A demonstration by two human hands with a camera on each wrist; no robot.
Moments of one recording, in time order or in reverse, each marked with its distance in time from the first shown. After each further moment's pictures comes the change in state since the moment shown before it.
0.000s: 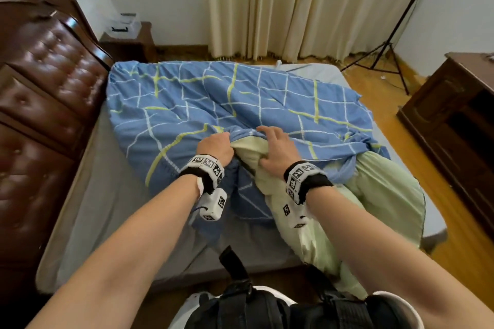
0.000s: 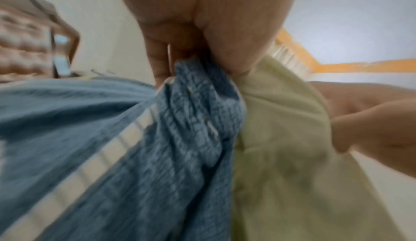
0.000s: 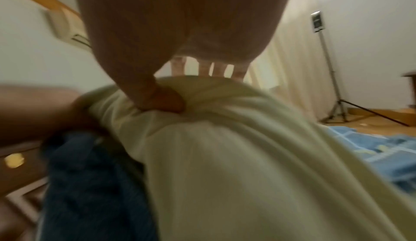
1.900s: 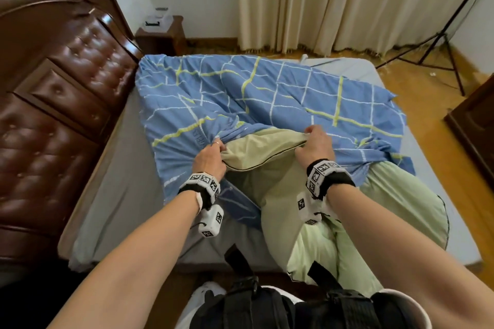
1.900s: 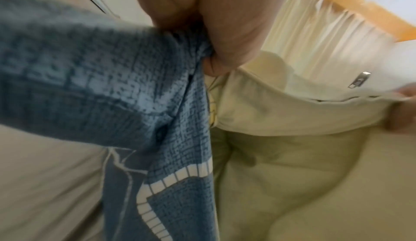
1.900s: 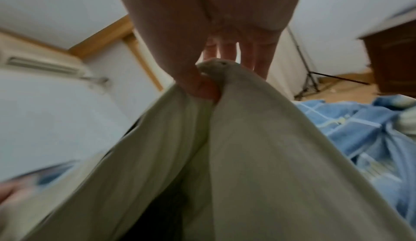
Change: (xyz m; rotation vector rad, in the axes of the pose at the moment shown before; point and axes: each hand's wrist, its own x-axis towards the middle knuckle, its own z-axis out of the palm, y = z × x) left_hand -0.004 0.045 0.056 -0.121 0.120 -0.221; right_hand 0.037 0.135 -0.040 0.138 0.159 0.302
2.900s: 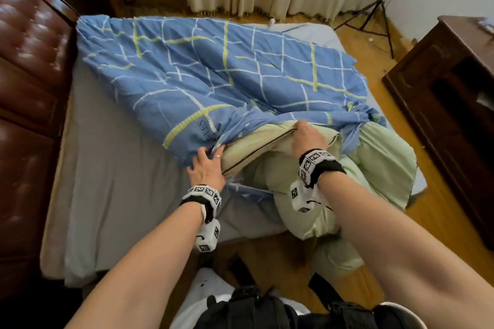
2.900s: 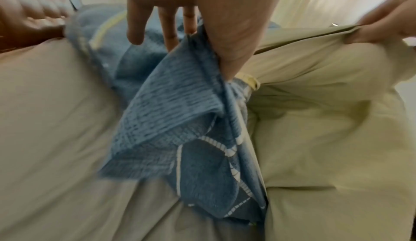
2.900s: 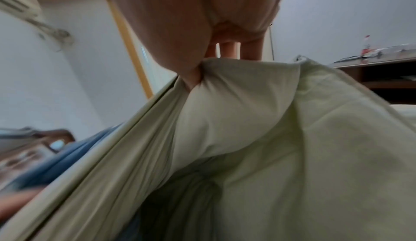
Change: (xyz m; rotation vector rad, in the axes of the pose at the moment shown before) left_hand 0.007 -0.187 0.031 0.134 -0.188 0.145; right_hand -0.069 -0.120 0.096 -0.388 -0.021 0.189
